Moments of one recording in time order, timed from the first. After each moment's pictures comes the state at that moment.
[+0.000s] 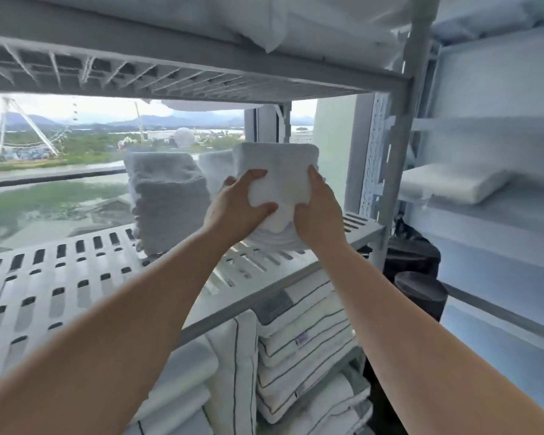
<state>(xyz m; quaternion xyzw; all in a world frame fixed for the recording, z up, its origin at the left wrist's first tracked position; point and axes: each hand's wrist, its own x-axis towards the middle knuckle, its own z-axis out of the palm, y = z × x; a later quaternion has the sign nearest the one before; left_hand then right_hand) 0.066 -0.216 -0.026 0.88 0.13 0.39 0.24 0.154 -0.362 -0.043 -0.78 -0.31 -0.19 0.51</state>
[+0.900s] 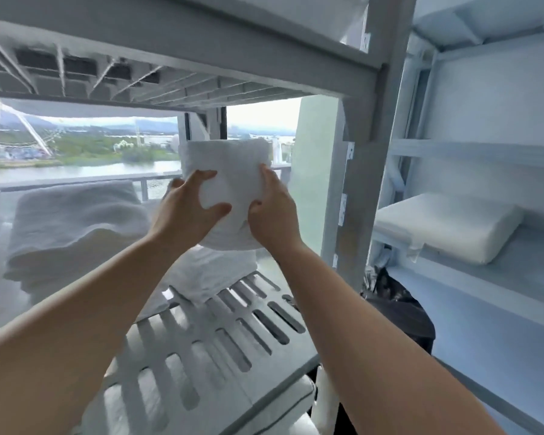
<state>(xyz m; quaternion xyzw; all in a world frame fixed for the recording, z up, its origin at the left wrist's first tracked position) 0.430 -0.171 0.006 0.86 0.22 0.43 0.18 0.522 -0.309 0.003 -0.74 -0.38 -0.19 0.52</state>
